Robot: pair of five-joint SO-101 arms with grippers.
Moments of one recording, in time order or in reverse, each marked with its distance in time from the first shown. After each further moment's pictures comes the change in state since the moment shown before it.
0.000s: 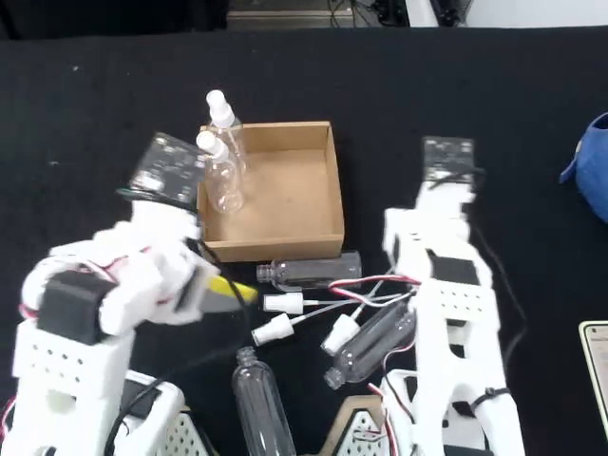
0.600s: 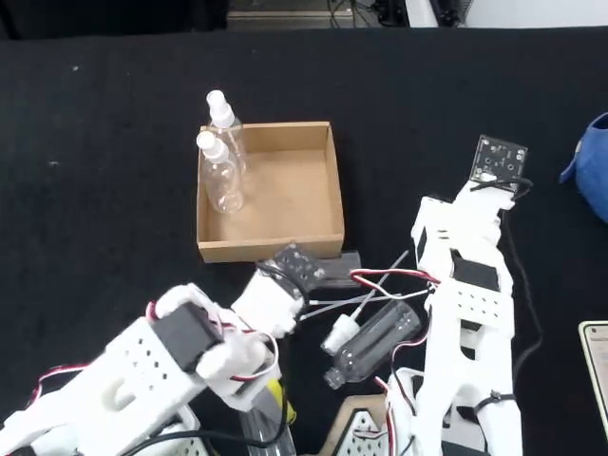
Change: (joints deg) left arm 33.4 0.3 23.8 -1.7 14.1; right arm 7.3 0.0 0.0 -5.2 -4.0
